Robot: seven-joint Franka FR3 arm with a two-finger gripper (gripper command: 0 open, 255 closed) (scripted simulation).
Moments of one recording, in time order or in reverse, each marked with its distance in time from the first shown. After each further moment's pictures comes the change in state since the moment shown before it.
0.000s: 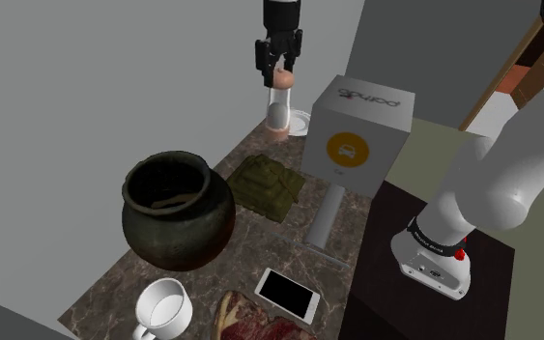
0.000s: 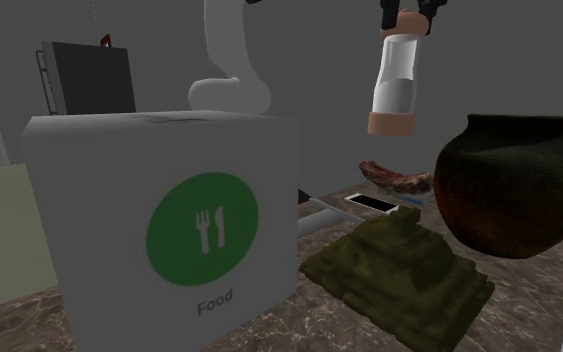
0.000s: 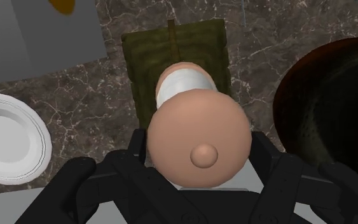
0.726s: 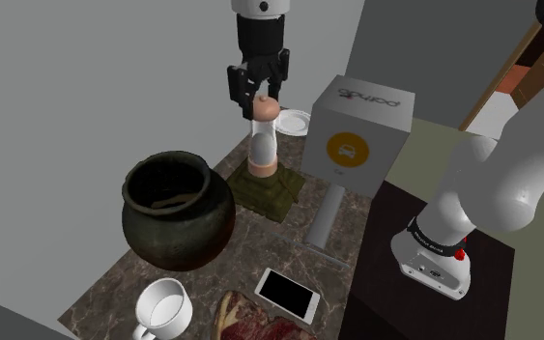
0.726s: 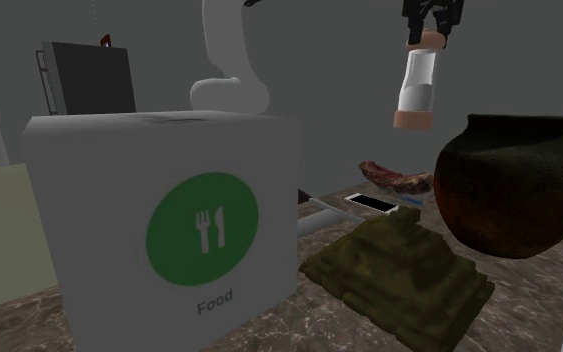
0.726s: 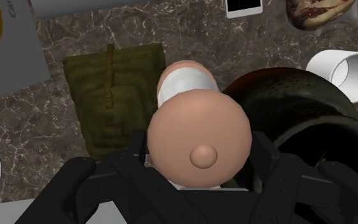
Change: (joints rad) arm 0.115 -0.008 0.155 -0.011 0.030 0.001 0.266
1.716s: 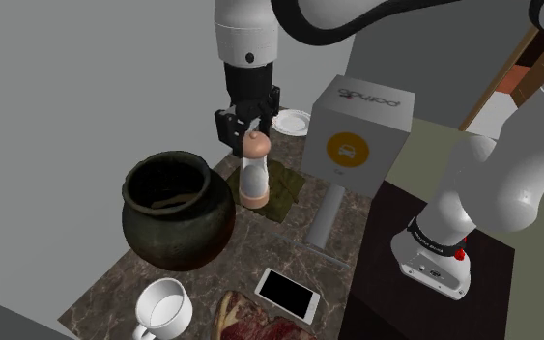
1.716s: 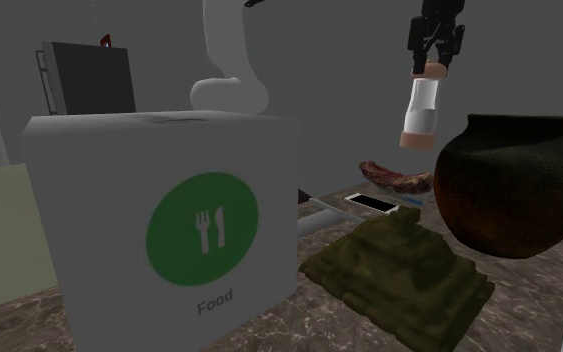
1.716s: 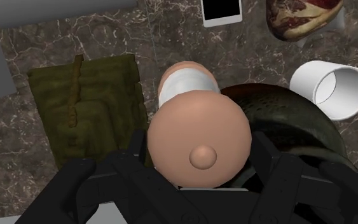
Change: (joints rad) arm 0.047 0.023 0.063 -0.099 0.006 0.122 0.109
